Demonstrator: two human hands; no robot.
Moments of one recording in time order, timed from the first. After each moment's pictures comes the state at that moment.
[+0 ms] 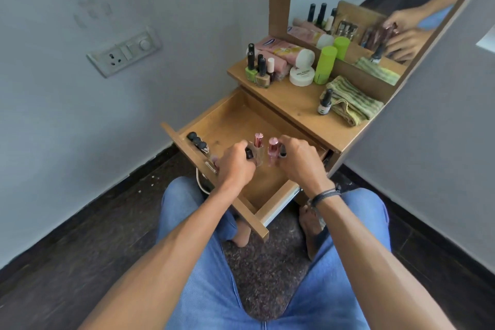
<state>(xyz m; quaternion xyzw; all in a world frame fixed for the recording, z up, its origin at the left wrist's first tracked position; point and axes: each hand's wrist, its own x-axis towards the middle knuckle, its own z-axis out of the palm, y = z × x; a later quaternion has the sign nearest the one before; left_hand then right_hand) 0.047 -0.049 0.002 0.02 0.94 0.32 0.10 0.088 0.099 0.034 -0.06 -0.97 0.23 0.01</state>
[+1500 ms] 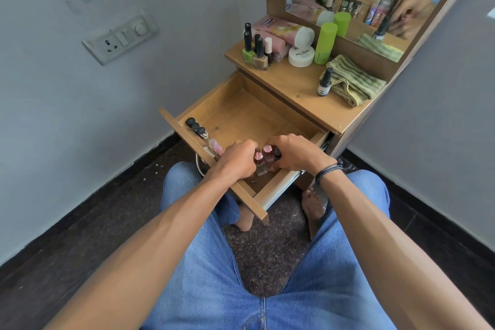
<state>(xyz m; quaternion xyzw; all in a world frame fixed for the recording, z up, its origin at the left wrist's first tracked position) 0.064 -0.051 0.027 0.15 0.95 0.12 0.24 0.073 0.114 -0.003 0.10 -0.97 0.16 -0.15</state>
